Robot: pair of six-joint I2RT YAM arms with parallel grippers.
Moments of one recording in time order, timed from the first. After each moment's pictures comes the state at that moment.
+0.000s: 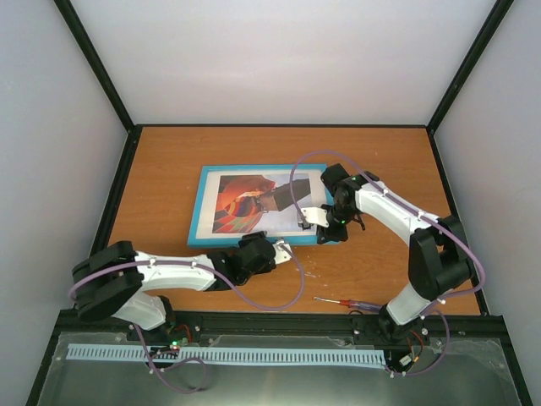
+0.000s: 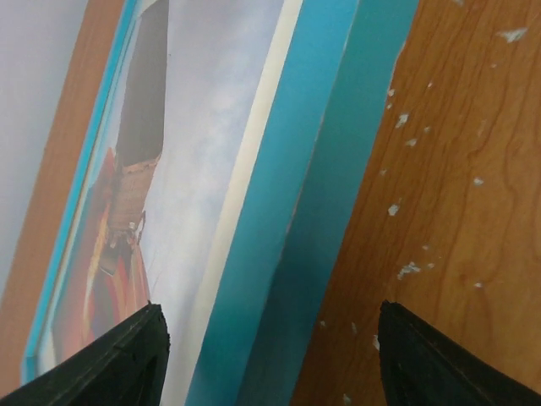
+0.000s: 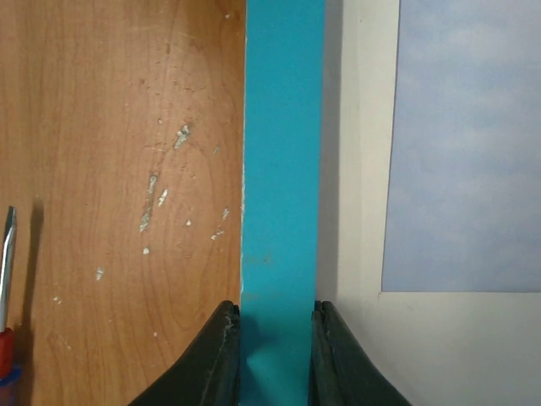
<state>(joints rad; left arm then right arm) -1.13 1.40 0.59 0.04 -0.52 0.43 0.46 1.62 1.17 -1.04 -0.36 -1.12</state>
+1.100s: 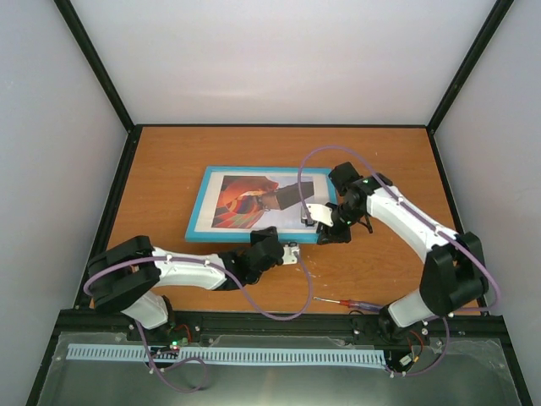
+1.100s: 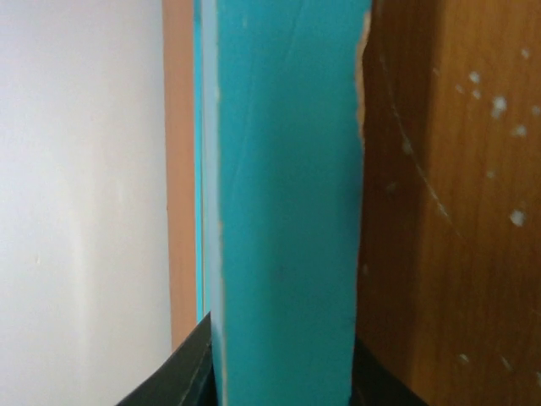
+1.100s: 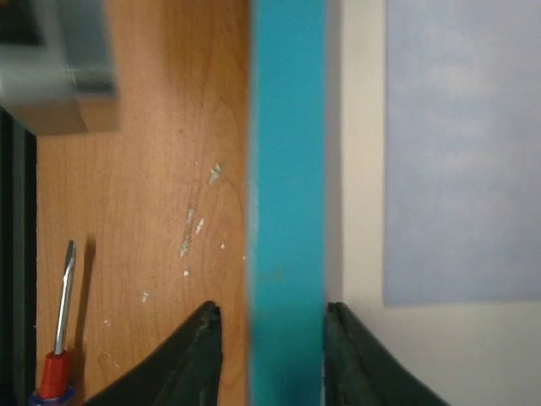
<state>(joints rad) -1.15 1.53 0.61 0.27 -0.71 0.90 0.45 1.51 1.14 -1.07 -0.44 -1.05</state>
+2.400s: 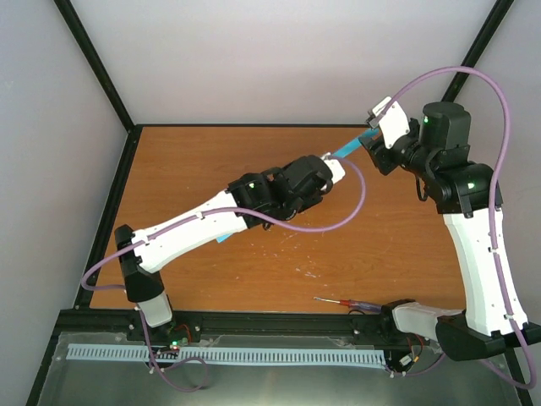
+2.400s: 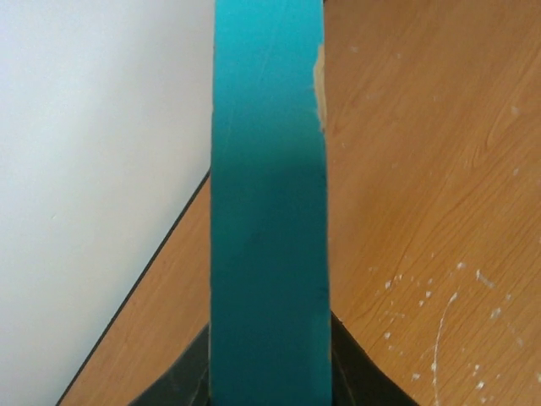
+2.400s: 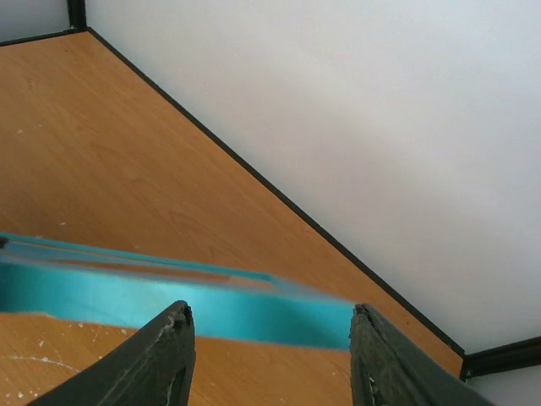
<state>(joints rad) -1.13 1.72 1.86 -0.85 -0.63 0.27 0.25 1.21 1.73 -0.94 -0.19 -0.49</state>
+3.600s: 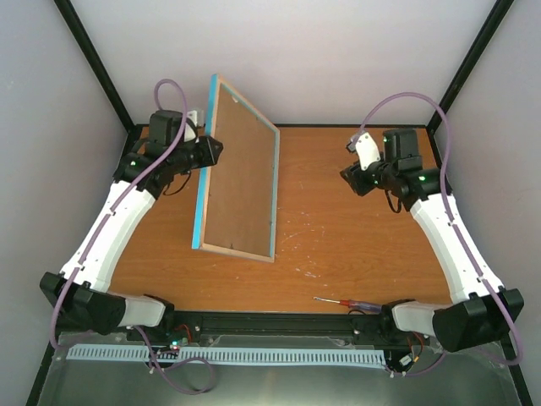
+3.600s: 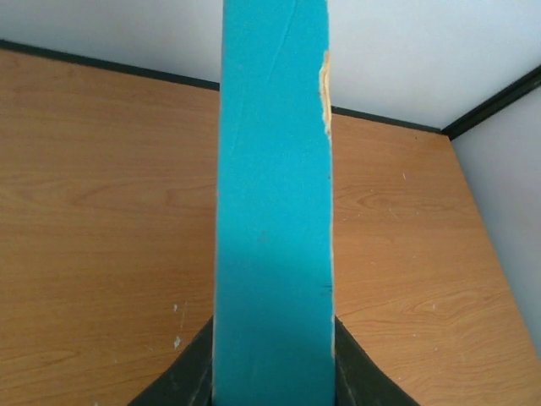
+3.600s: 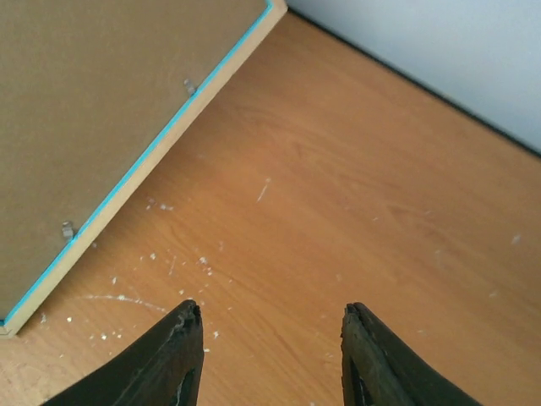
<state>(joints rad) -0.36 1.34 1.53 -0.77 0.11 -0.45 0.22 1.24 1.35 -0.81 -0.26 -0.33</state>
